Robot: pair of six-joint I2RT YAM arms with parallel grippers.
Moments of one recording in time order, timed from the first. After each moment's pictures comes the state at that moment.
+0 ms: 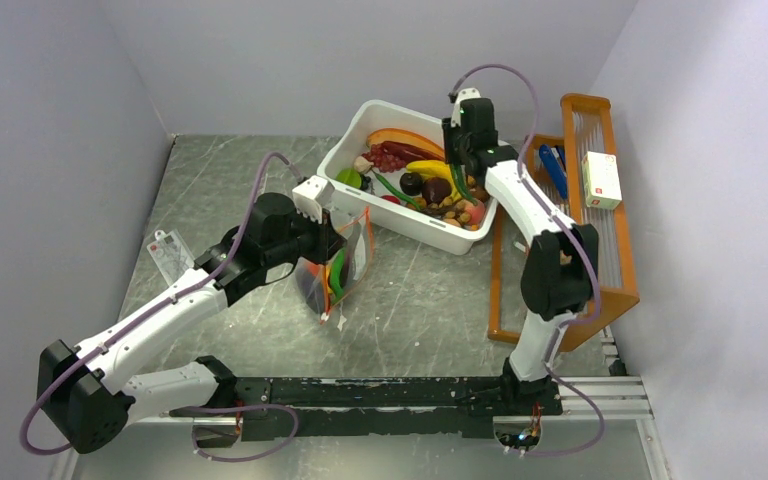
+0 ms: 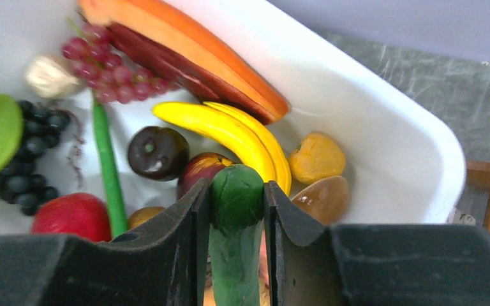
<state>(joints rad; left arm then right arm) -0.69 1.10 0.90 -0.22 0.13 -0.30 0.26 1.90 1.63 -0.32 0.15 -0.04</state>
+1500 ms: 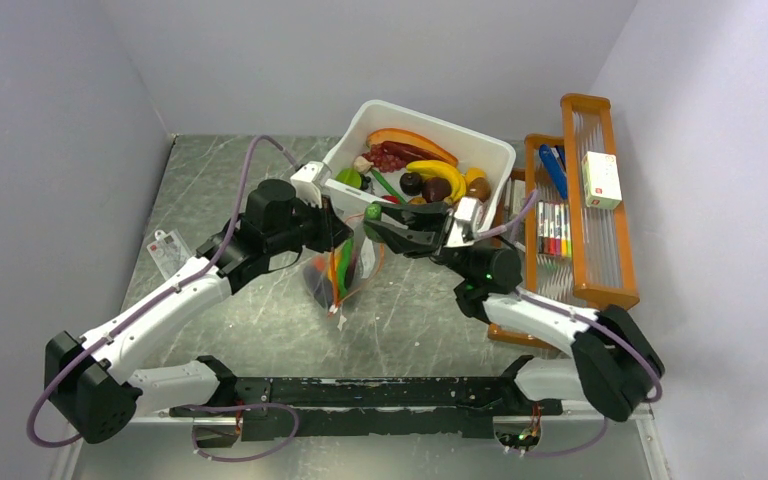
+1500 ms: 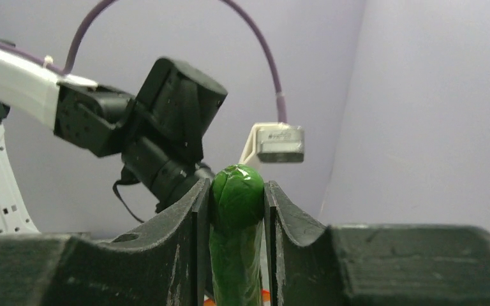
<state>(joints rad) -0.66 1.16 0.98 -0.24 0.17 -0.45 0.69 1.22 0.58 1.39 -0.48 0.22</state>
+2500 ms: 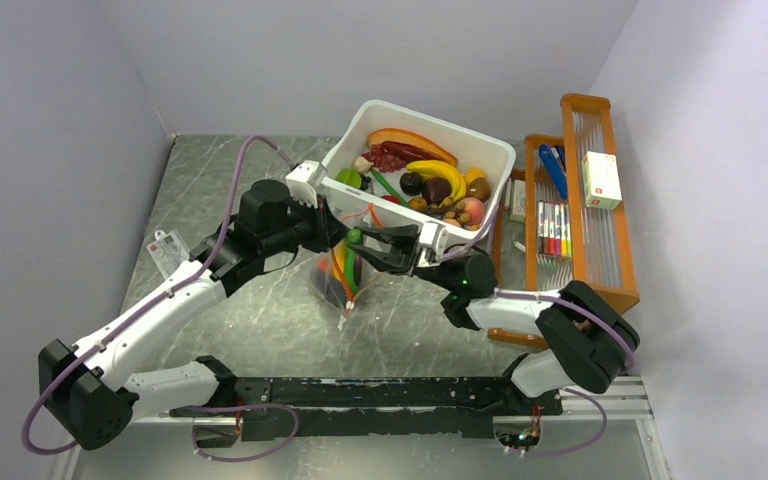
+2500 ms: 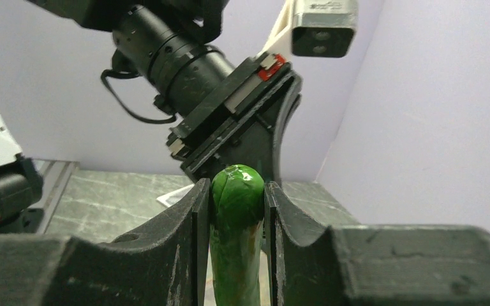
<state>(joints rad) -0.65 1.13 0.99 -0.25 0.17 -0.44 0.77 1.44 0.49 1.53 -0.53 0.02</state>
